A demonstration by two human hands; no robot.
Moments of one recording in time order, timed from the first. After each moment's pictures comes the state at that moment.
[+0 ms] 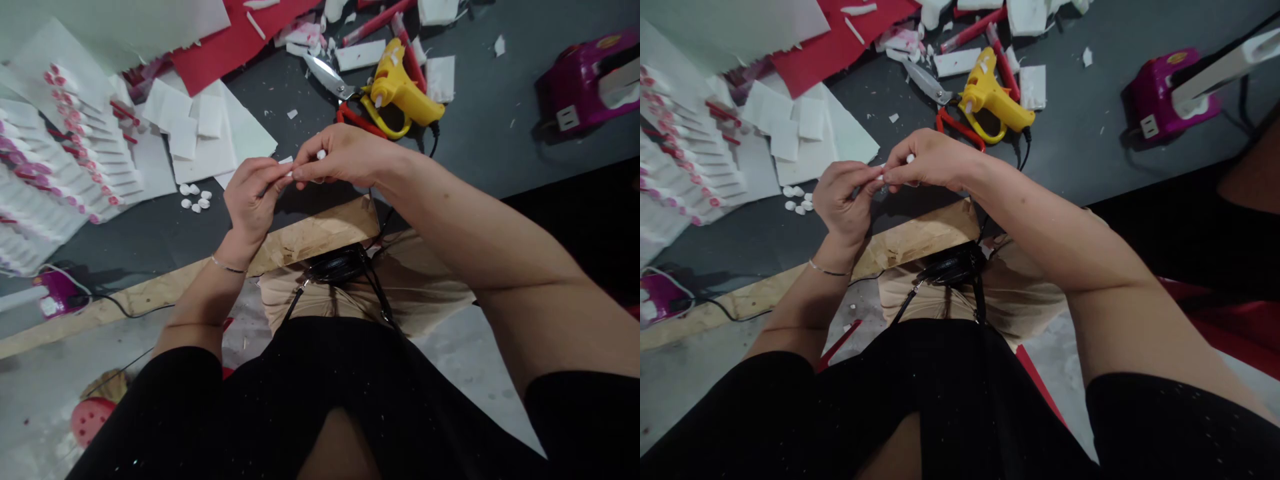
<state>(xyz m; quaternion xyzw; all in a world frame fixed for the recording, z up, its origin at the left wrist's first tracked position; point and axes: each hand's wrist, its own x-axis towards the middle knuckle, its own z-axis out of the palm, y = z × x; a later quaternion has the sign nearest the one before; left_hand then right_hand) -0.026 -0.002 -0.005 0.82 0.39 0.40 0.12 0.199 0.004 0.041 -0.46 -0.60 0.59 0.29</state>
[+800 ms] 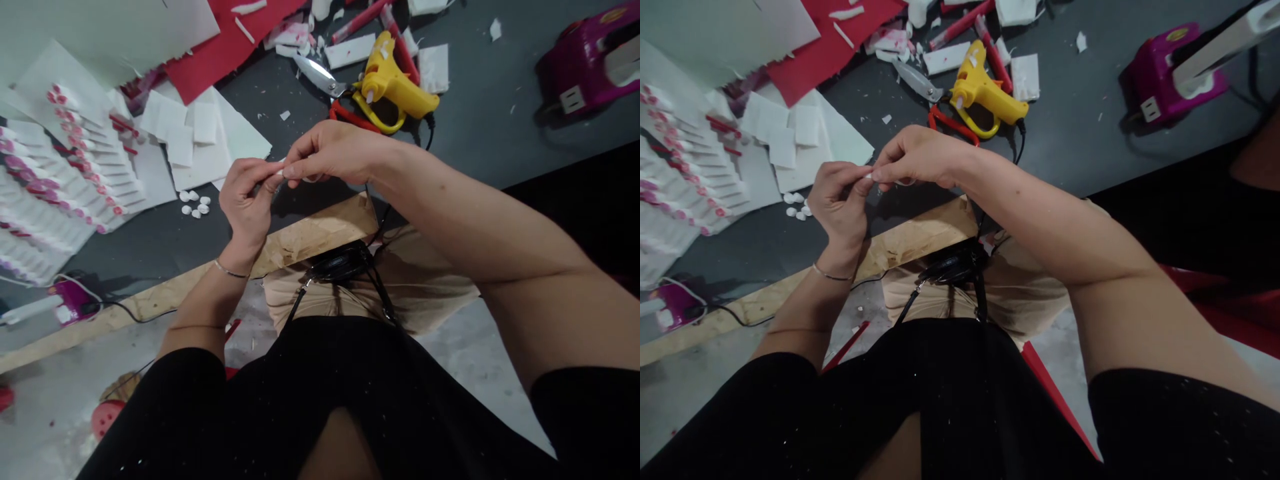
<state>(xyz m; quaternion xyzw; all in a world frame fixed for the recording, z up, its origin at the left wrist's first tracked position) -0.020 -0.009 0.002 0.78 0.46 0.40 0.14 0.196 0.007 0.042 -0.45 -0.56 0.63 0.30</state>
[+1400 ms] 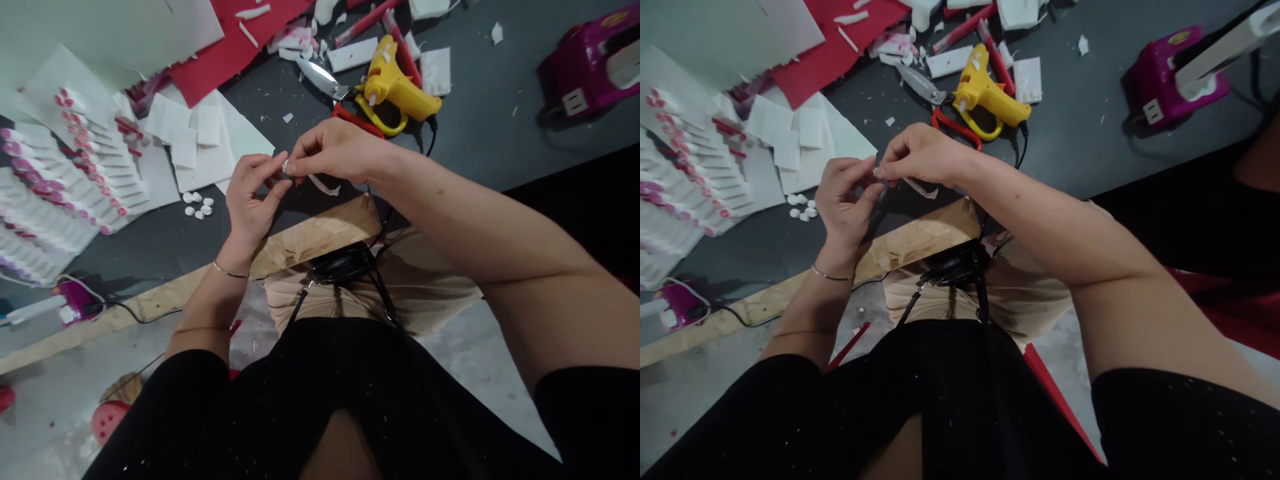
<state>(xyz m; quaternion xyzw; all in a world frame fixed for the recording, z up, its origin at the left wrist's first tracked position) -0.029 -0.002 0.001 0.82 0.42 0.34 0.19 0.195 0.007 0.038 -0.48 -0.59 0.56 0.32</state>
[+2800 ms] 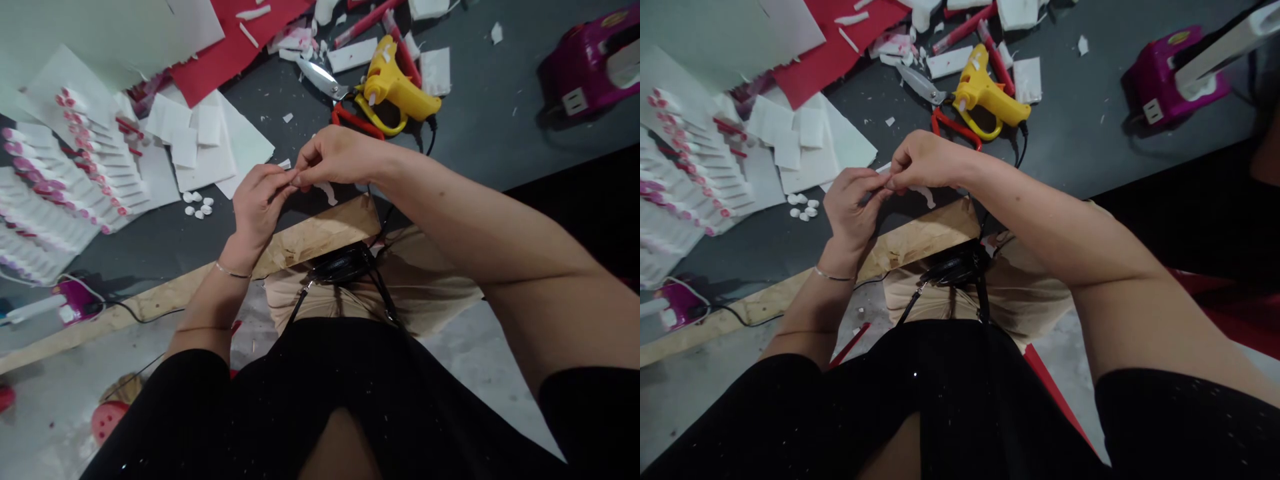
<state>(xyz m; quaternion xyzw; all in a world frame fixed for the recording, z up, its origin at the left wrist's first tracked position) -0.029 0.000 -0.010 0.85 0.35 0.35 0.16 0.205 0.009 0.046 -0.46 -0.63 0.58 0.23</state>
